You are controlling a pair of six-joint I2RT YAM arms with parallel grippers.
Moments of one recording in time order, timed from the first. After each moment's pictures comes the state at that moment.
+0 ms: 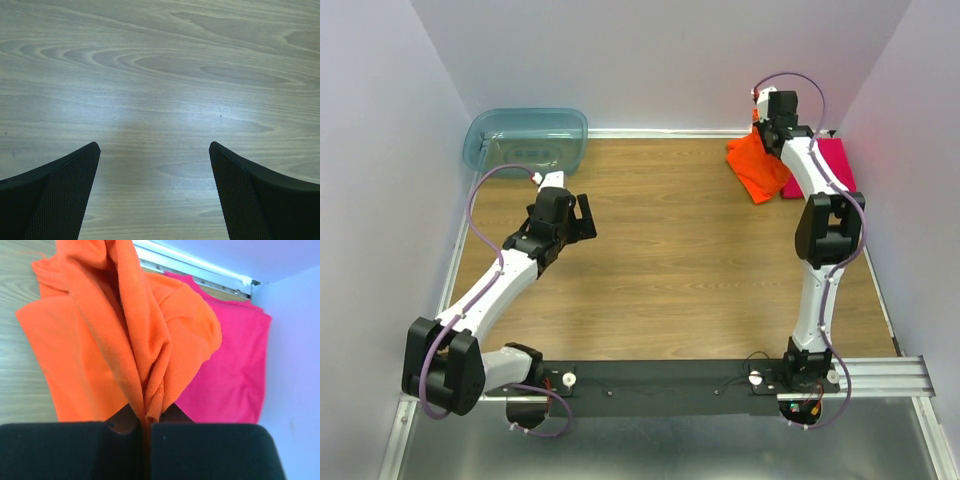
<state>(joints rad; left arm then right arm) -0.34 1.21 0.83 -0.28 -0.20 -0.43 0.07 2.22 2.01 -0.46 0.27 -0.35</state>
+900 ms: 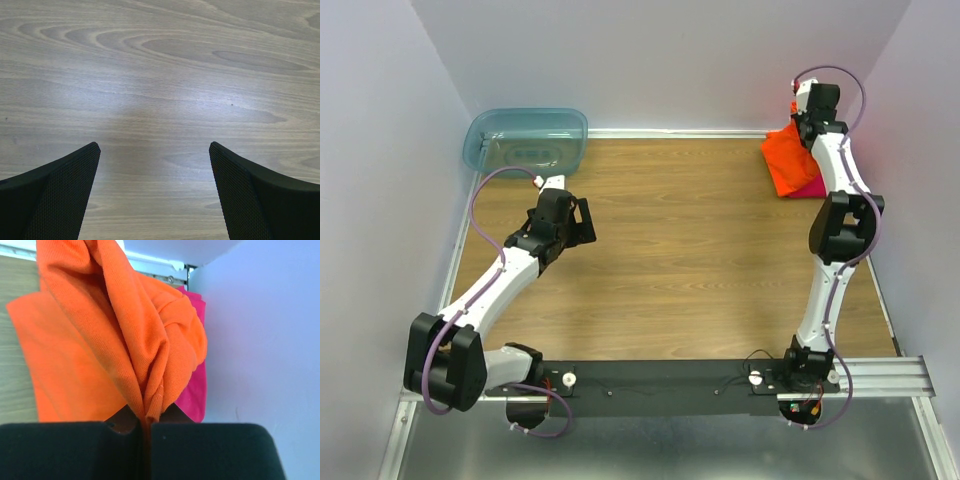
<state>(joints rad) -0.33 1.23 0.83 -0.34 -0.20 -0.44 -0.09 2.26 2.13 -0.47 0.26 -0.44</state>
